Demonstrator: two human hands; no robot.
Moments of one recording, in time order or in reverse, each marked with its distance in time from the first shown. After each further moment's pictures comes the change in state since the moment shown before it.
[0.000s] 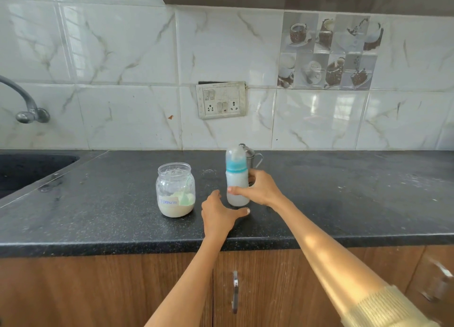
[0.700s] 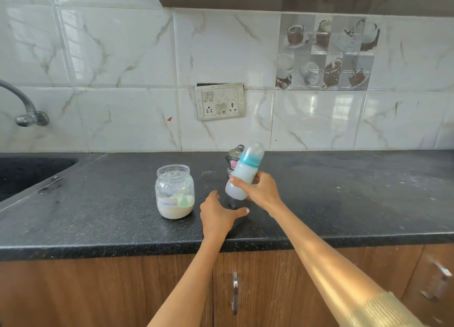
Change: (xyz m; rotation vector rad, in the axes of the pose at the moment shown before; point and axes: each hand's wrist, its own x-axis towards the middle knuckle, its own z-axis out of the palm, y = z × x) left_hand 0.002 0.000 0.000 -0.036 0.014 -0.017; right_hand -0.002 0.004 0.003 0.092 0.132 0.041
